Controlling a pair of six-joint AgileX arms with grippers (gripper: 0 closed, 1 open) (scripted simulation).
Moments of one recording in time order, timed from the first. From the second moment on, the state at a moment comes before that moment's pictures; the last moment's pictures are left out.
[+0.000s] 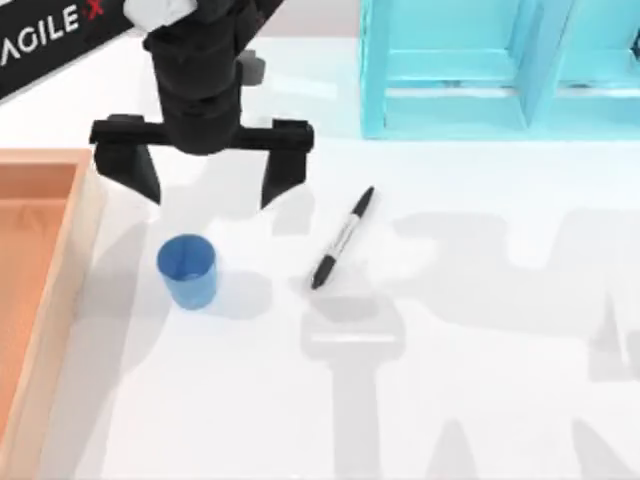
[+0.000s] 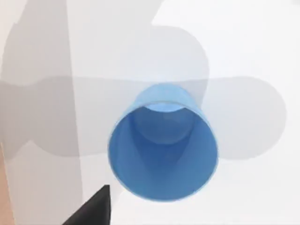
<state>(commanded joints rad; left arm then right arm) -0.49 2.07 1.84 -1.30 -0.08 -0.45 0.00 0.00 0.00 0.00 0.00 0.00</state>
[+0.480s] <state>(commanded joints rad) -0.48 2.08 2.16 -1.63 -0.07 -0.45 0.00 0.00 0.00 0.00 0.00 0.00</state>
